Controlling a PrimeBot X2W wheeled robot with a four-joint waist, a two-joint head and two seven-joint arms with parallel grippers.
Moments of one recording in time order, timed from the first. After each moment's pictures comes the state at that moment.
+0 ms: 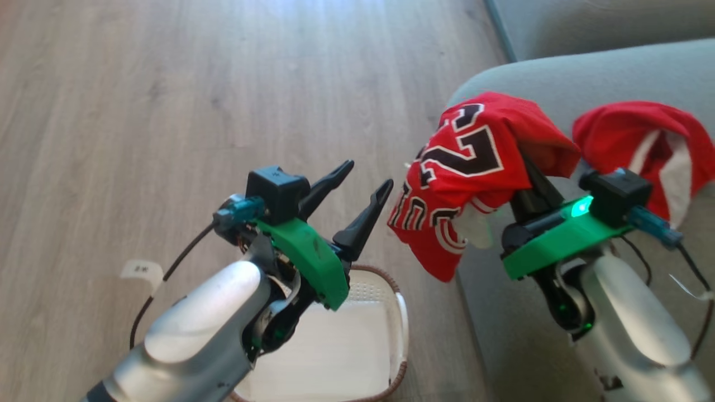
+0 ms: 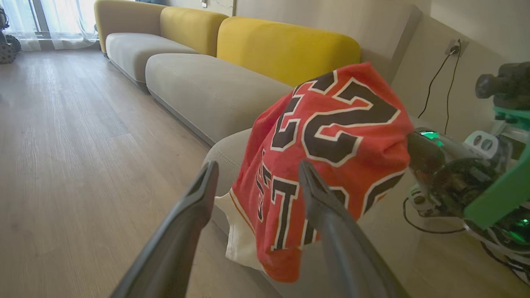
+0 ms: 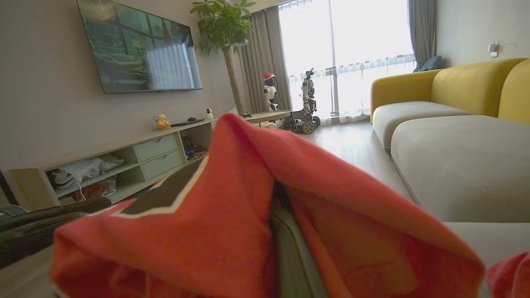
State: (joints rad) left arm -0.59 0.31 -0.93 0.15 -0.81 0.09 -0.06; right arm -0.38 -0.20 0.34 0.28 0.49 0.12 -0.25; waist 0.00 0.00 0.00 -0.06
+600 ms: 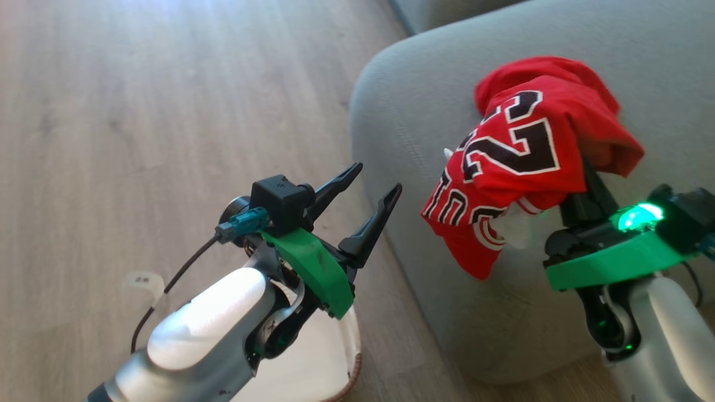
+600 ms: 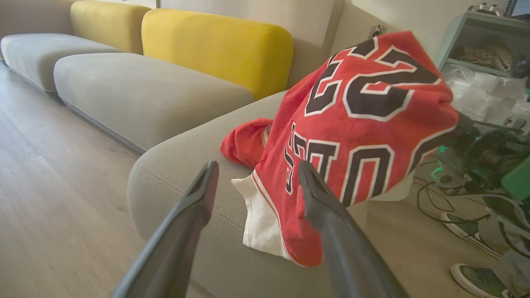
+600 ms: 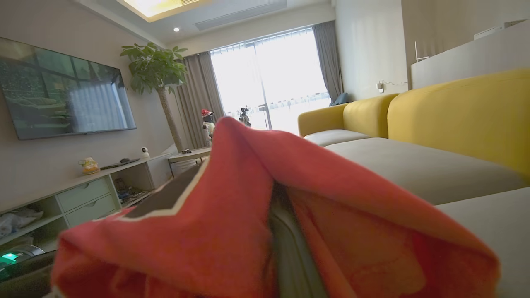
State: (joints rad) left arm -0.58 0.32 -0.96 0.12 -0.78 0.09 -0.10; right arm -0.23 -0.23 0.20 0.02 0.50 0.12 -0.24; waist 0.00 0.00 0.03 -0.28
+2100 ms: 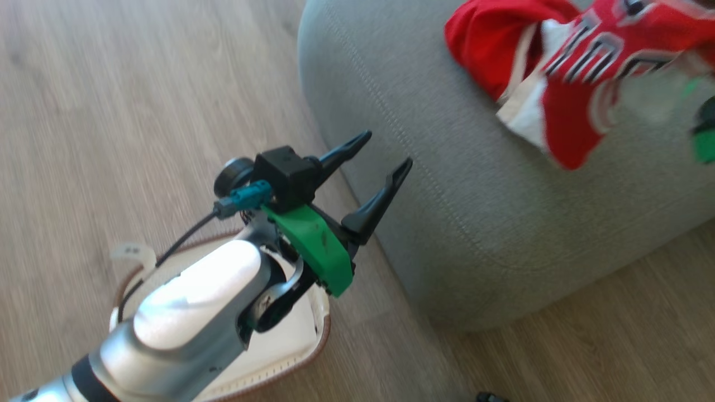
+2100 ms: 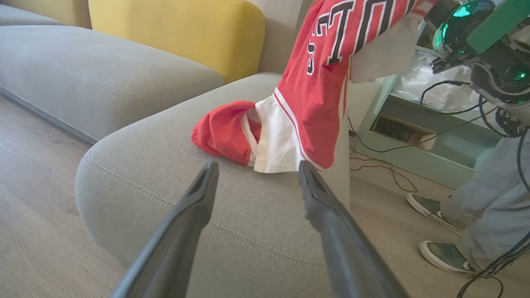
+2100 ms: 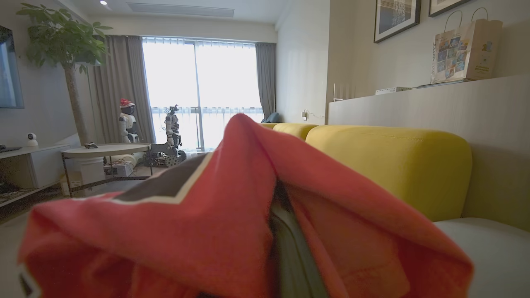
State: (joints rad) left arm -0.68 0.35 -0.97 0.06 -0.74 0.08 -0.06; right arm -0.51 -0.39 -0.04 0.04 0.53 0.12 -0.13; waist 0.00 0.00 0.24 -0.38
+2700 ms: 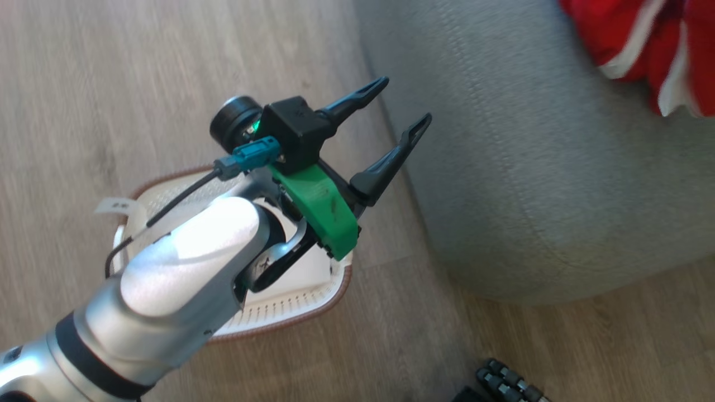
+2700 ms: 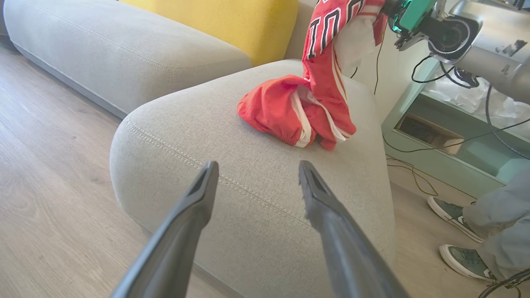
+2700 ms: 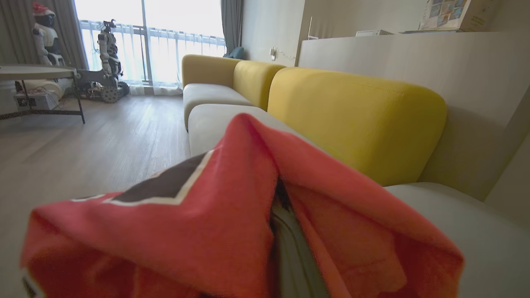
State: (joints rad) left arm -0.83 0.36 -0.98 0.03 -0.70 0.05 -0.02; right arm -0.89 -0.54 -0.09 0.55 0.46 0.12 -0.14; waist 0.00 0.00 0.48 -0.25
